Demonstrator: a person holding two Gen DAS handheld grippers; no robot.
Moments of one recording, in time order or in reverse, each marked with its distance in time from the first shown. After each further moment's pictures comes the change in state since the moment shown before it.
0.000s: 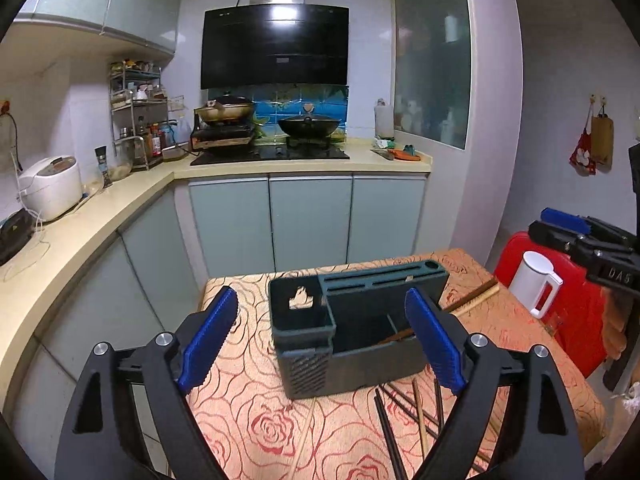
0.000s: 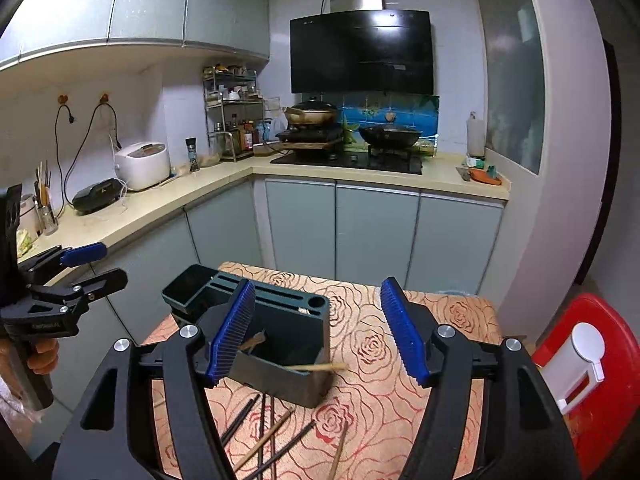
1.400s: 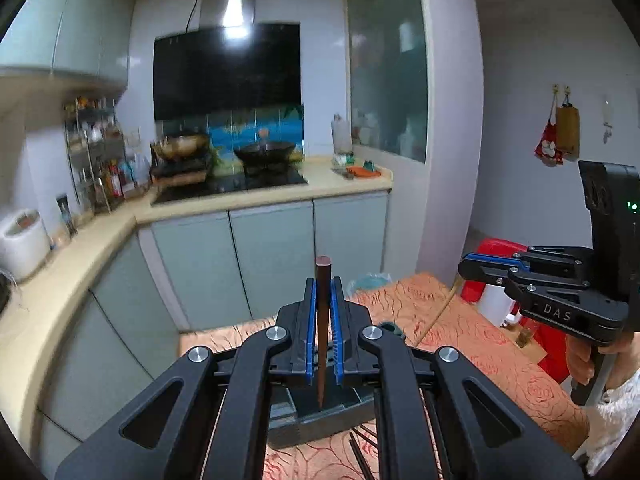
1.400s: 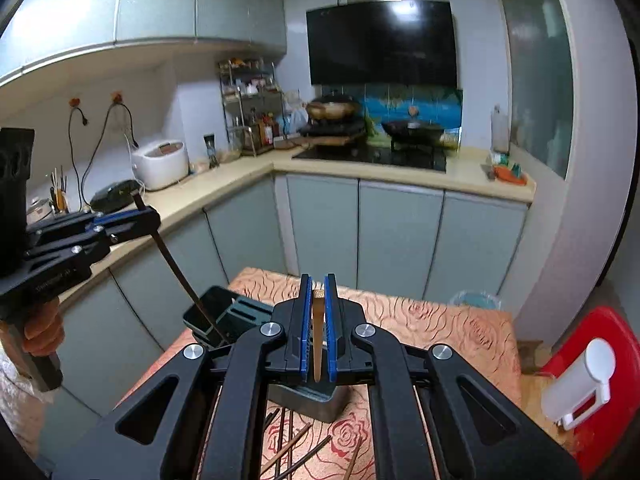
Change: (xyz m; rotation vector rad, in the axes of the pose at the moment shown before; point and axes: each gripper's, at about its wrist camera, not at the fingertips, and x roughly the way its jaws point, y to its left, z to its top) left arm 0.011 -0.034 0.083 0.098 -0.020 -0.130; right arm 0.022 0.001 0.044 0.003 0.072 0.102
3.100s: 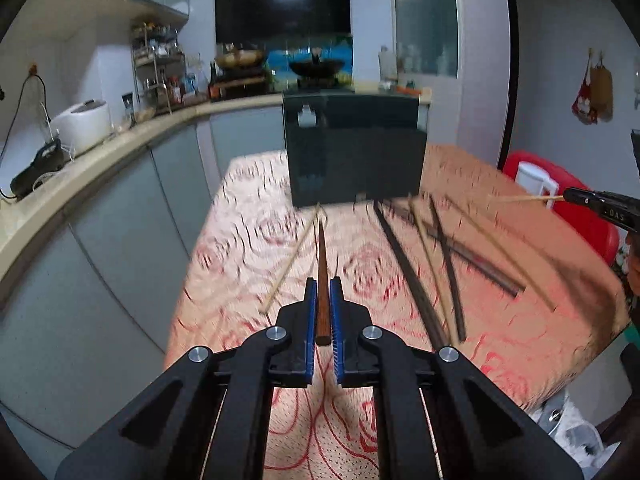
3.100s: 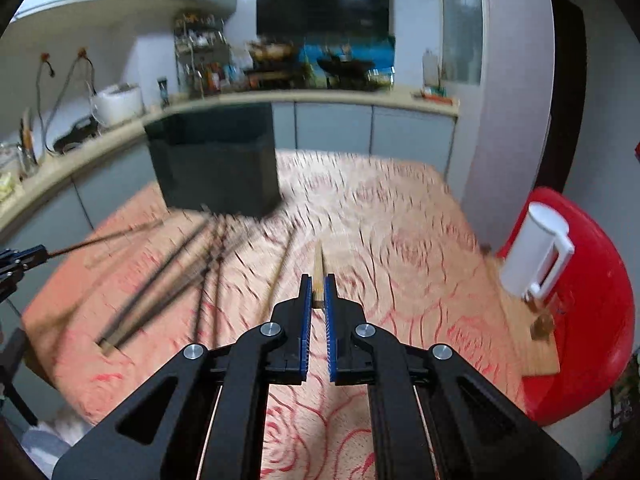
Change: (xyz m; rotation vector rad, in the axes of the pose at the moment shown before) left arm -0.120 -0.021 -0.282 -0.076 0.134 0.182; right arm -0.102 -0.017 -0.242 0.051 0.066 -0.203
